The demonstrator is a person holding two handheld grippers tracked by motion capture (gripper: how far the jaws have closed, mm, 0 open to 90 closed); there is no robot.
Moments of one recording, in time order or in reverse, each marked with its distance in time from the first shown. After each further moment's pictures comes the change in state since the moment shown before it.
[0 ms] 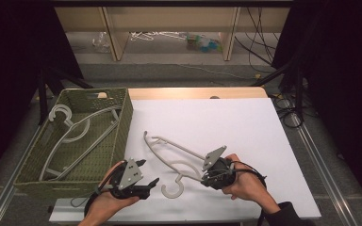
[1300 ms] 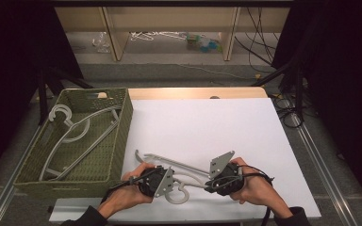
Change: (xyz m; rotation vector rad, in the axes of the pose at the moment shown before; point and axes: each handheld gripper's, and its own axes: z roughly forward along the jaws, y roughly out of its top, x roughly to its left) left arm -0.026 0.028 0.047 0.171 -0.200 0.547; right arm 0.010 -0.011 -0.018 -0.036 0.065 -0.116
